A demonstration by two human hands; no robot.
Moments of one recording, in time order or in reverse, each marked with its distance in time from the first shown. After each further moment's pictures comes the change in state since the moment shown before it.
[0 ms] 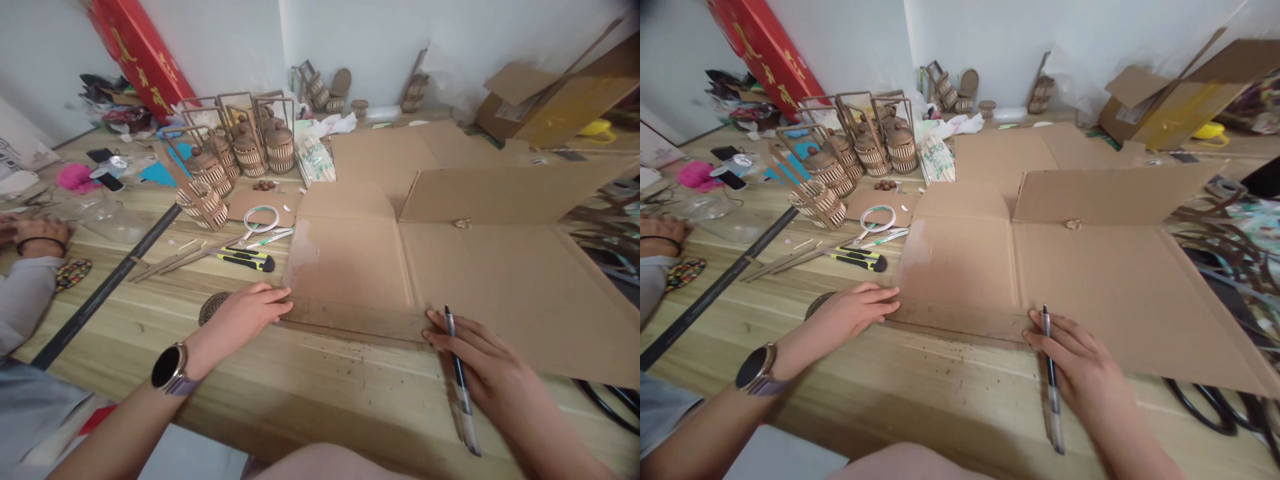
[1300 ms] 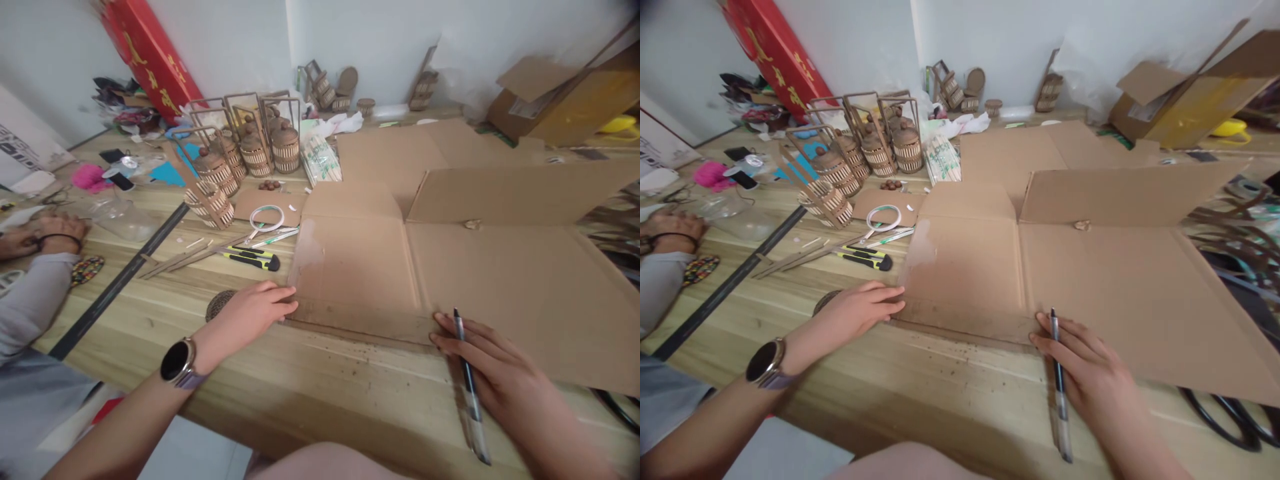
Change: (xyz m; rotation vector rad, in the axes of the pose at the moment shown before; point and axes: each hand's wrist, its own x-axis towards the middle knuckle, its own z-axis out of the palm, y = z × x) left_hand 0.001 0.003 -0.003 0.020 -0.062 -0.015; right_hand 0.002 0.002 -0.004 0.025 -0.005 0.006
